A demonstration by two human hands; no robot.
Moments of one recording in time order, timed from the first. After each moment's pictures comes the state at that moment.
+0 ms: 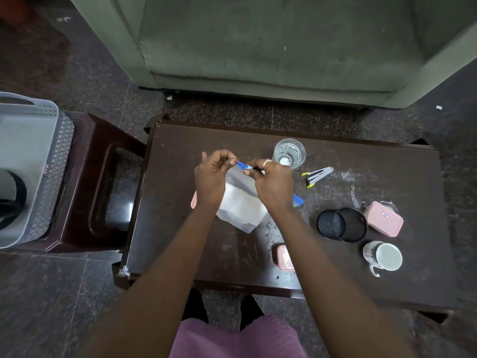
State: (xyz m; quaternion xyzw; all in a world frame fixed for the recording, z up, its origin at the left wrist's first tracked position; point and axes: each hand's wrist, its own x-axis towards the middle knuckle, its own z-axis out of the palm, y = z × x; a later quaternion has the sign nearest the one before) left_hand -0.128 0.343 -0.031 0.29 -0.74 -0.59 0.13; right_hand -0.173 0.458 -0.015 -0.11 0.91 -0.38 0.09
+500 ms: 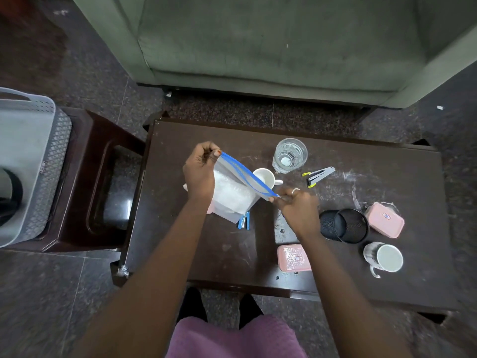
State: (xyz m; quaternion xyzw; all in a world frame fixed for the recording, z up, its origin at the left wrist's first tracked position) left_hand -0.135 0.324 -0.043 0.35 -0.67 -0.62 0.19; right_hand -0.158 0.520 -0.040 -0.03 0.93 -0.32 0.19
